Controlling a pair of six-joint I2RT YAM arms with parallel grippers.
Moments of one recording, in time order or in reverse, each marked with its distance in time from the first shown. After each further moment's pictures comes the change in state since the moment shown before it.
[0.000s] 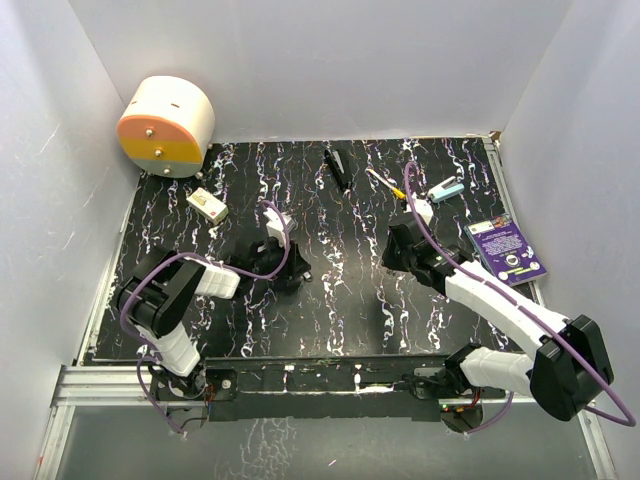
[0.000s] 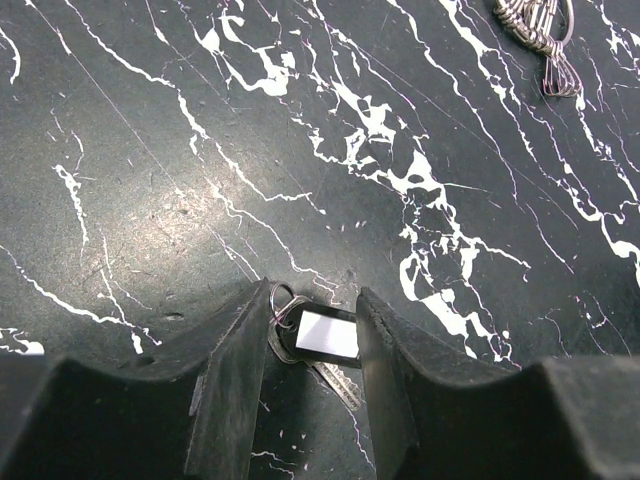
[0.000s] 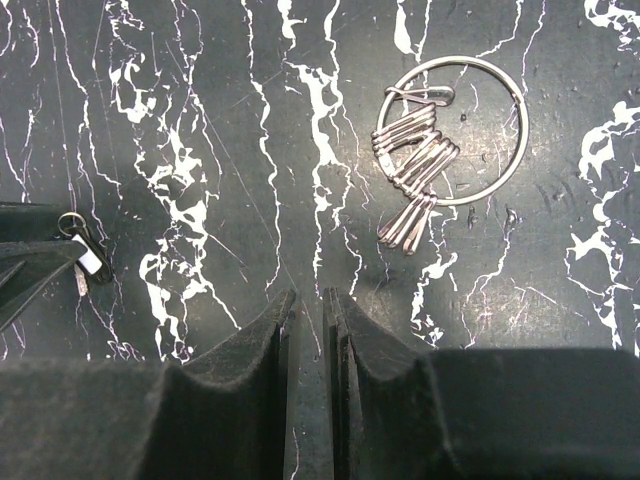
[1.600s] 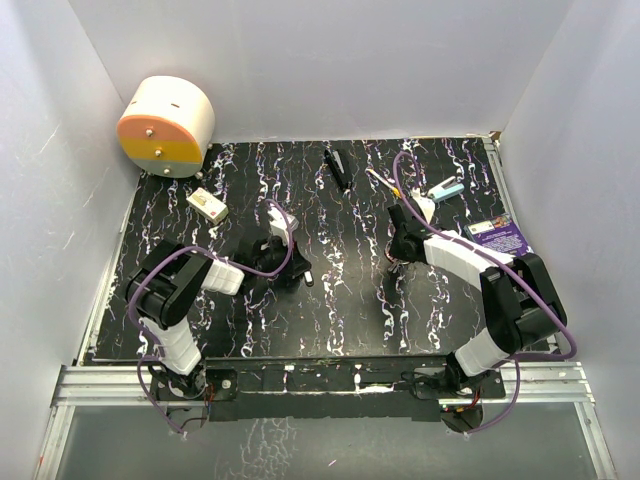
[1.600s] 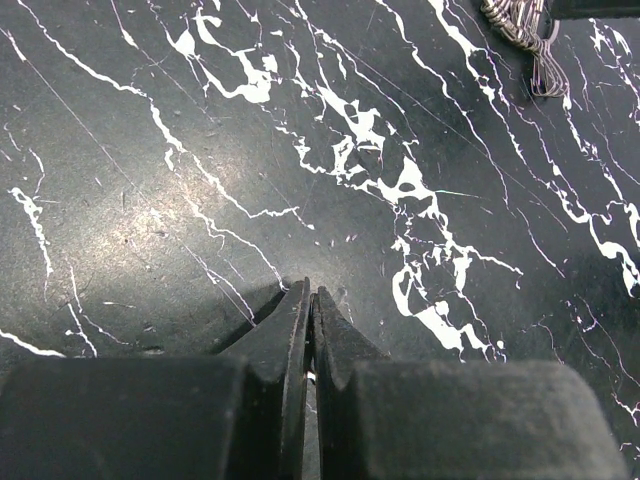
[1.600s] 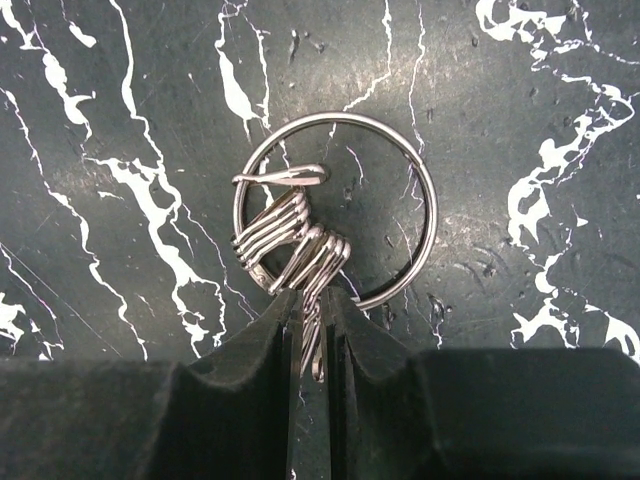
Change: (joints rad) left arm 0.000 0.071 0.034 0.029 0.050 -0.015; right arm -0.184 0.381 0.076 0.098 0.025 0.000
